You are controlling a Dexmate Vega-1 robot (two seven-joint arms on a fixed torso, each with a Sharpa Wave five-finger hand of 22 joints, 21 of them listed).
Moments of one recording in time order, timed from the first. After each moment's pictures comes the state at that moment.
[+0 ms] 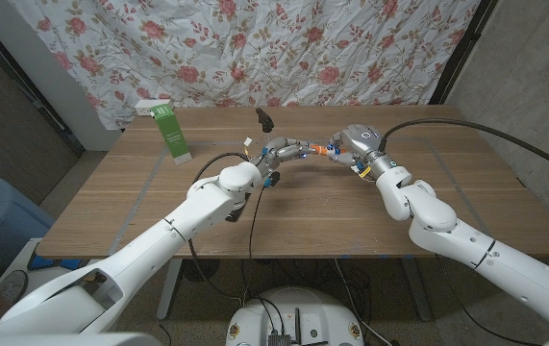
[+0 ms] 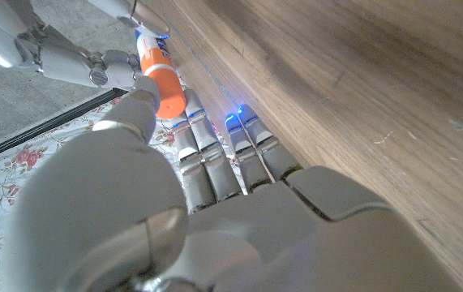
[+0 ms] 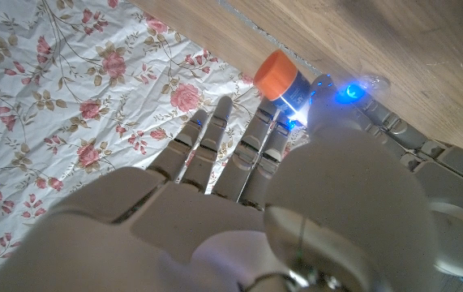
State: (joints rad) left arm 0.74 0.50 0.66 -1.76 -0.40 0.30 0.16; left_hand 0.92 0.00 0.48 -0.18 0.18 0.94 -0.04 0.21 0.18 1.00 -0.16 0.21 0.18 0.53 -0.05 0.18 0.16 0.50 -0.05 0.21 0.17; right arm -0.89 -0.82 -0.65 -1.96 -0.87 -0.40 -0.14; right_hand 1.03 0.02 0.30 -0.16 0.17 0.95 -0.20 0.40 0.20 1.12 -0.22 0.21 0.21 0.51 -0.05 0.49 0.27 0.41 -0.02 0.19 0.16
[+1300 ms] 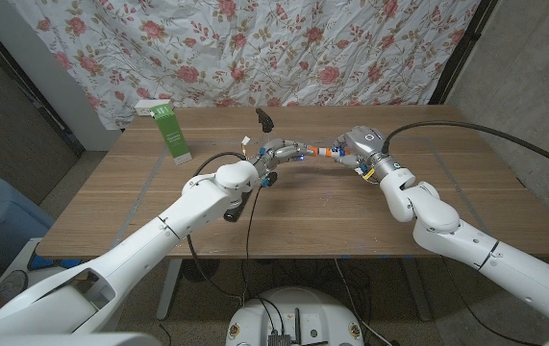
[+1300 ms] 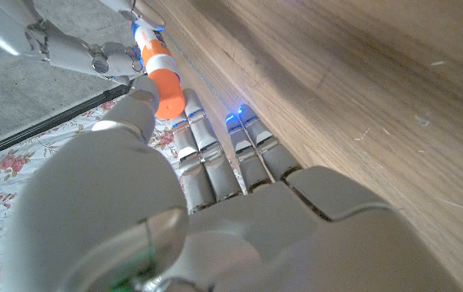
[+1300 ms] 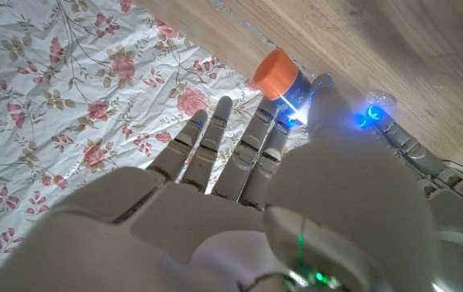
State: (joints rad) left arm 0.74 0.54 0.65 -1.82 -0.43 0.38 0.18; left_hand 0.92 0.00 0.46 -0.17 0.18 0.93 -0.03 0.20 0.18 1.00 -0.17 0.20 0.18 0.53 -0.05 0.18 0.16 0.50 -0.05 0.21 0.17; right arm -0.90 -0.84 -0.66 -1.94 -0.89 -0.40 -0.15; right_hand 1.03 0.02 0.30 -0.16 0.17 0.97 -0.19 0.39 0.19 1.11 -0.22 0.21 0.21 0.51 -0.05 0.49 0.27 0.41 -0.02 0.19 0.16
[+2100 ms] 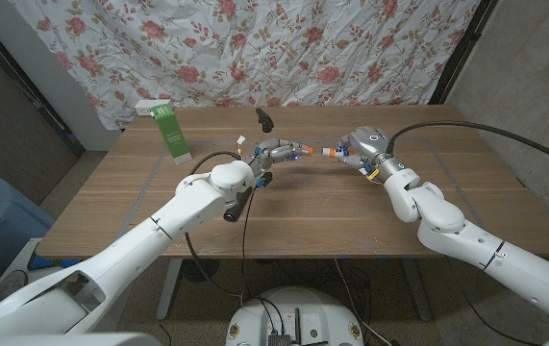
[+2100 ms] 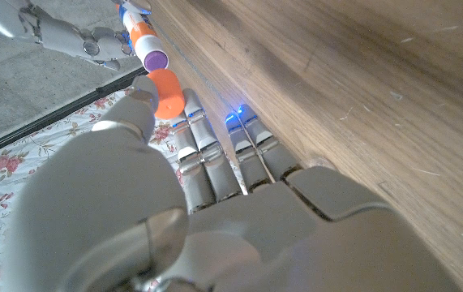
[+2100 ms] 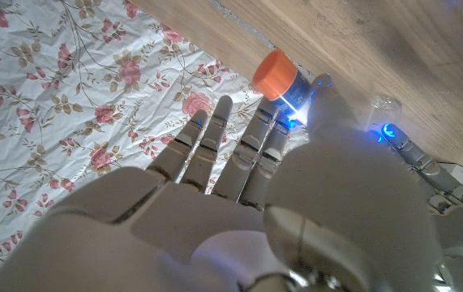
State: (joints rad) left arm 0.75 0.58 0.63 -1.87 -0.42 0.41 0.20; left_hand 0.92 0.00 0.45 -0.17 0.18 0.93 -0.03 0.19 0.18 1.01 -0.17 0.19 0.18 0.53 -0.05 0.18 0.16 0.50 -0.05 0.21 0.17; right arm -0.91 -0.86 -0.64 -1.93 -0.86 -0.38 -0.17; right_hand 1.03 0.02 0.30 -0.16 0.17 0.97 -0.19 0.39 0.19 1.11 -0.21 0.21 0.21 0.52 -0.05 0.49 0.27 0.41 -0.02 0.19 0.17
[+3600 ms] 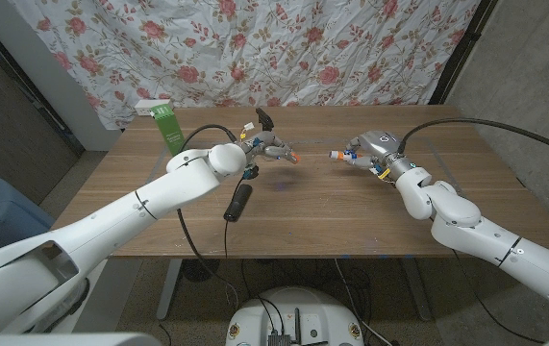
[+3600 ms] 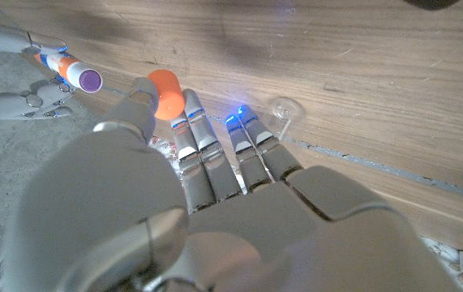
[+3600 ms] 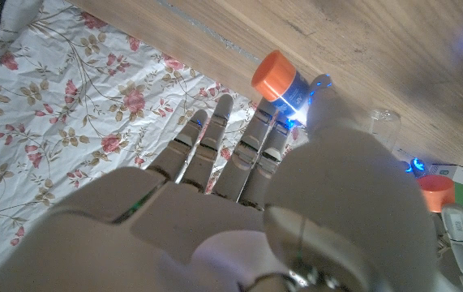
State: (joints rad) left arm 0.57 0.75 0.80 -2.07 -0.11 0.78 0.08; left_hand 0.92 0.01 0.44 -0.17 0.18 0.93 -0.02 0.18 0.19 1.00 -0.17 0.18 0.18 0.51 -0.05 0.17 0.16 0.49 -0.04 0.20 0.17; right arm -0.92 -0.91 -0.59 -1.90 -0.73 -0.31 -0.16; right_hand 1.04 0.02 0.29 -0.16 0.18 0.97 -0.19 0.38 0.19 1.09 -0.22 0.21 0.21 0.53 -0.05 0.48 0.27 0.41 -0.02 0.19 0.17
